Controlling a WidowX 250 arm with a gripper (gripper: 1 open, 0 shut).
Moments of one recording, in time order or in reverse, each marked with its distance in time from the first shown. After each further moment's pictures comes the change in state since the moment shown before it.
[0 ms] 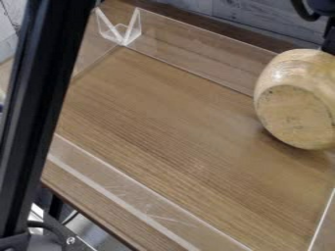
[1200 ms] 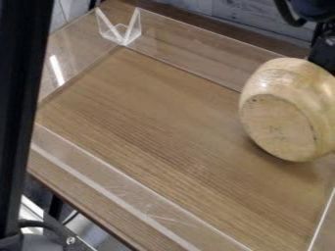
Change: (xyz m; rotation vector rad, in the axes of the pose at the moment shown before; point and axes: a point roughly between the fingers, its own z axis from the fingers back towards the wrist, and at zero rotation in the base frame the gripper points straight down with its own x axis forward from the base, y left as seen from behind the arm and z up) arm -0.033 -0.004 -0.006 0.018 0.032 -0.001
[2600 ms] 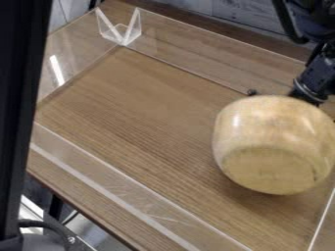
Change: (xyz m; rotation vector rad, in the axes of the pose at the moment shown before) arm -0.037 0.011 -0.002 0.188 0.136 0.058
